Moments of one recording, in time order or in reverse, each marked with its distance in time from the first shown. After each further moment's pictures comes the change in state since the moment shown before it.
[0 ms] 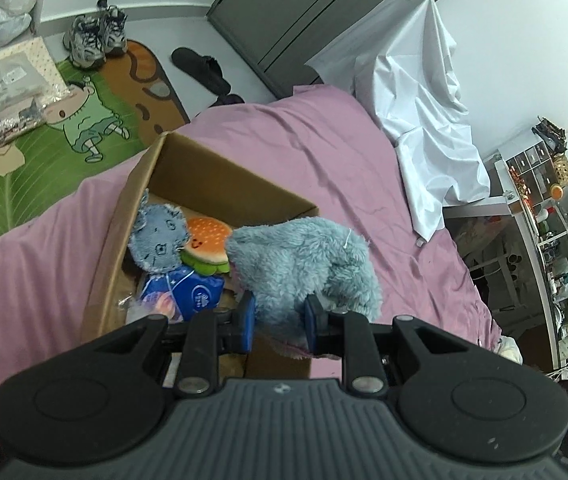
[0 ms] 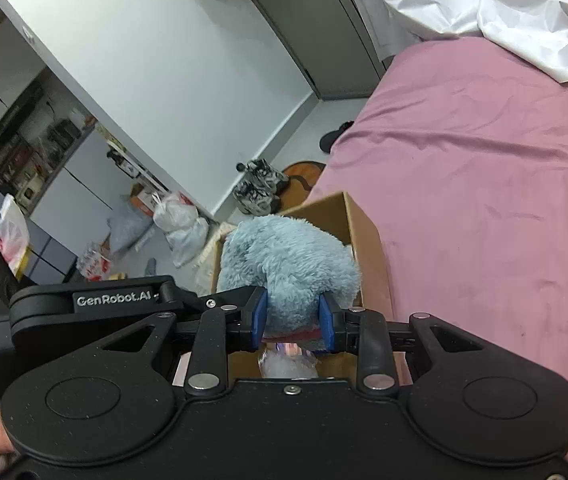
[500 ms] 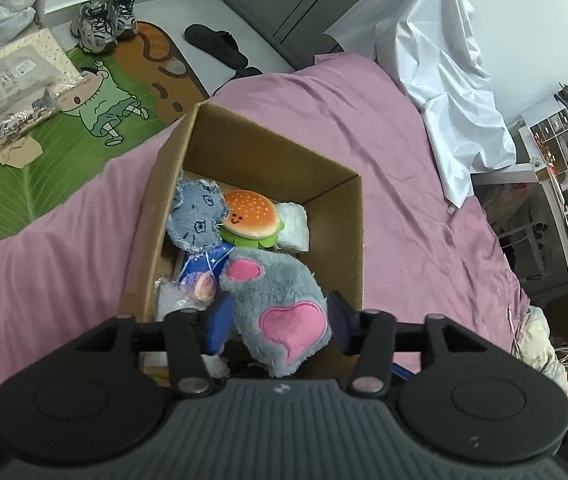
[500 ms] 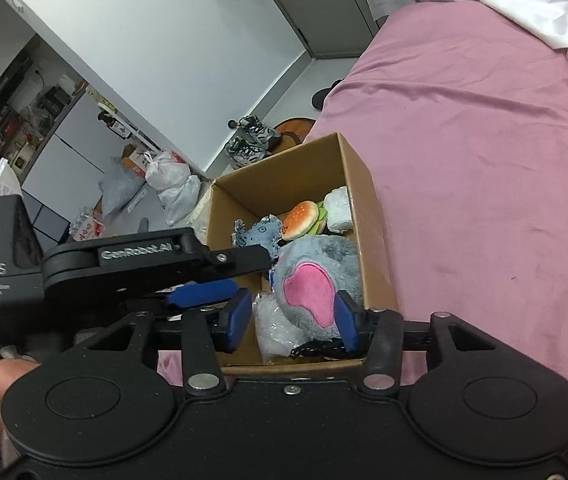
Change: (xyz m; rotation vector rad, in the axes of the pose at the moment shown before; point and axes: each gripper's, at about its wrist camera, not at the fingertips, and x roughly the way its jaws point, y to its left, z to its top) left arm 0.005 0.016 -0.001 0.048 0.085 0.079; right arm -0.016 0.011 -0.021 0.001 0.123 -0.033
